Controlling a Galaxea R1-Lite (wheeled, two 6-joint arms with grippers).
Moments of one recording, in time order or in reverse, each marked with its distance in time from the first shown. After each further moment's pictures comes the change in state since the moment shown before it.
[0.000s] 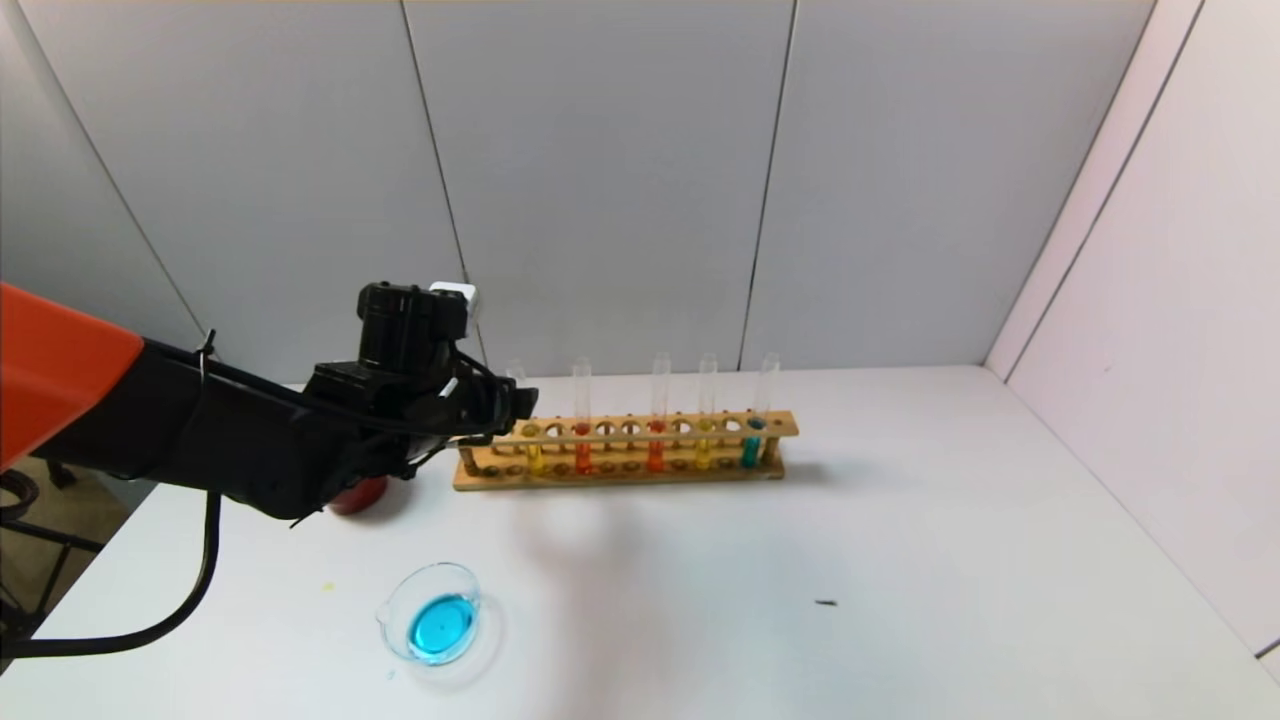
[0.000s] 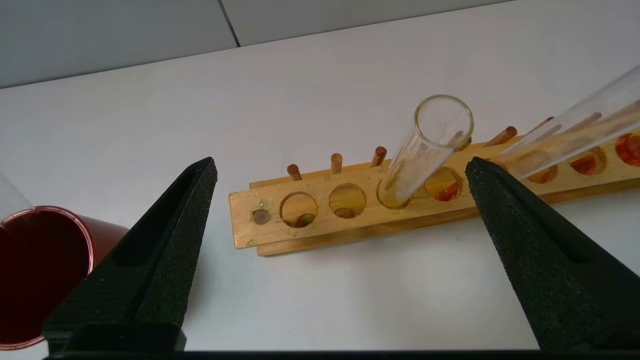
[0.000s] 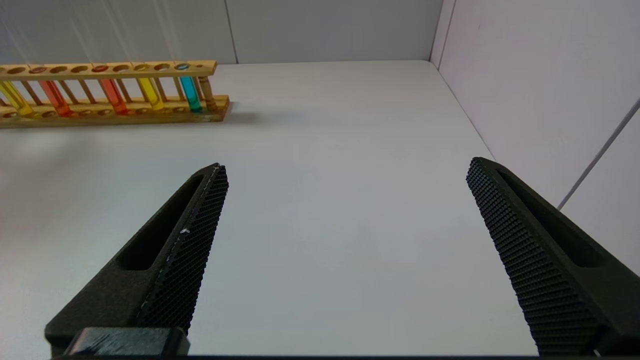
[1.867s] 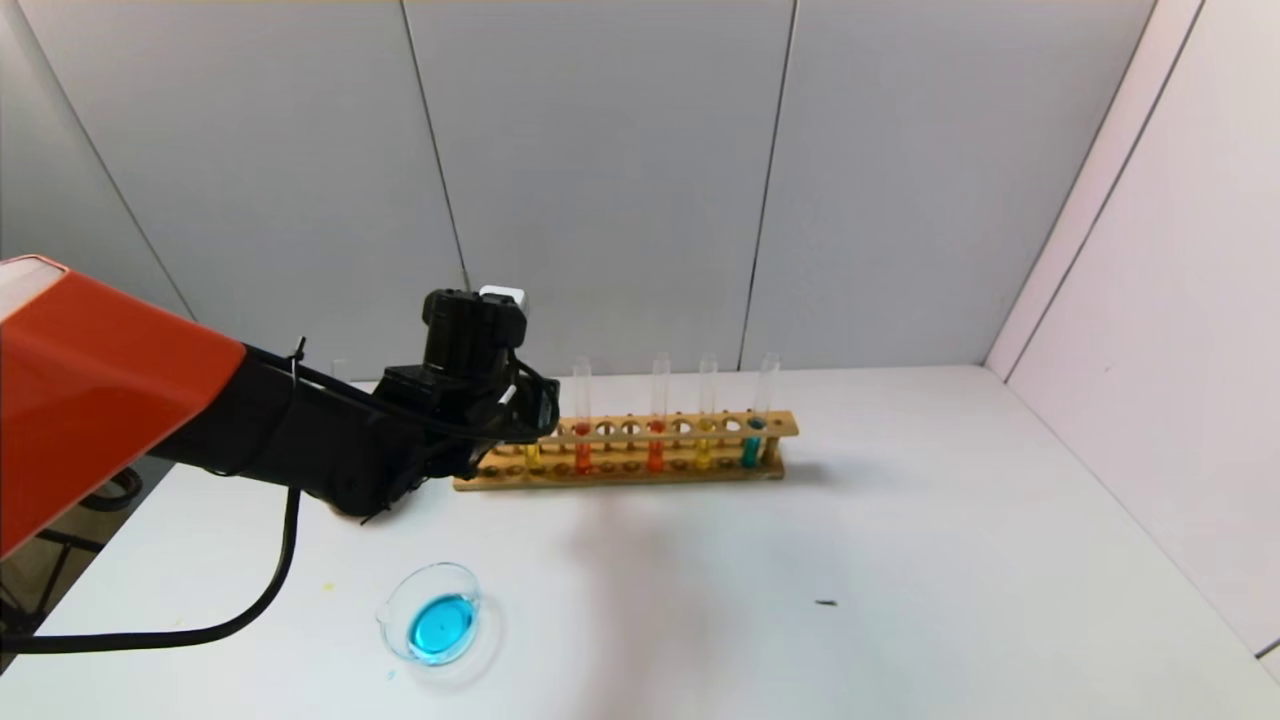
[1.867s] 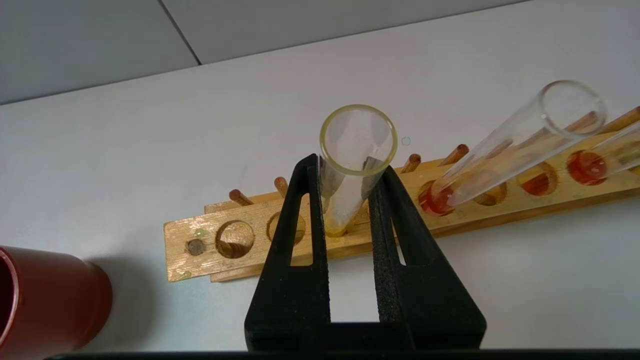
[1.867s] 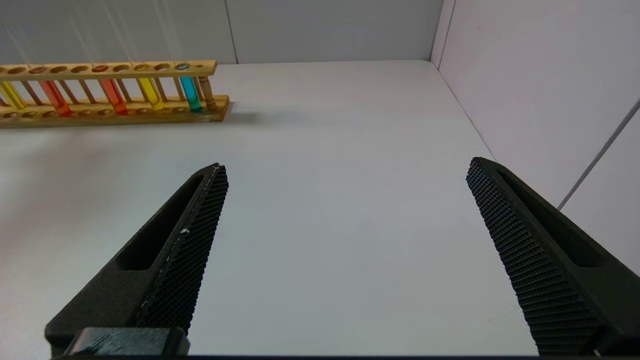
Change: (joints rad) left arm -0.083 0.072 -0.082 -0.011 0.064 -0.008; right arm 0.000 0.000 0.000 0.000 0.000 0.000
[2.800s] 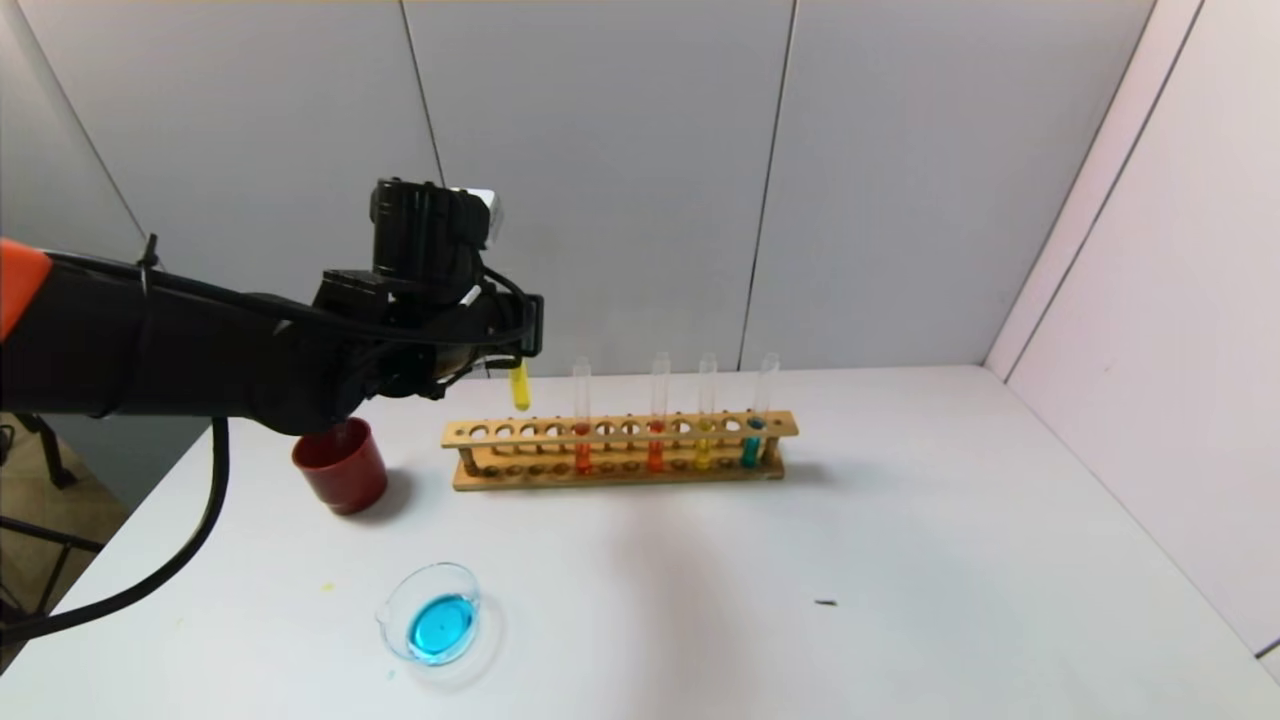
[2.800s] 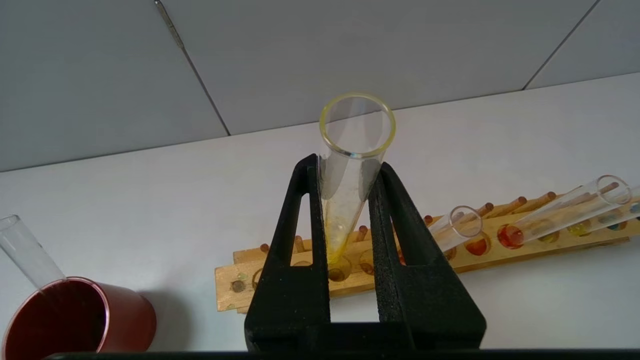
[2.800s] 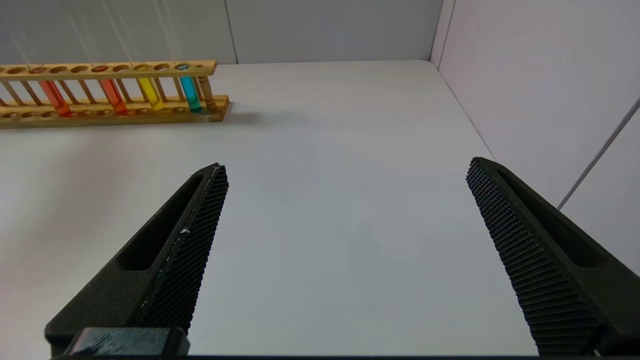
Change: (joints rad) left arm 0.010 -0.126 -0.187 0.206 0.007 0.000; right arm 0.000 0.000 0.000 0.000 0.000 0.000
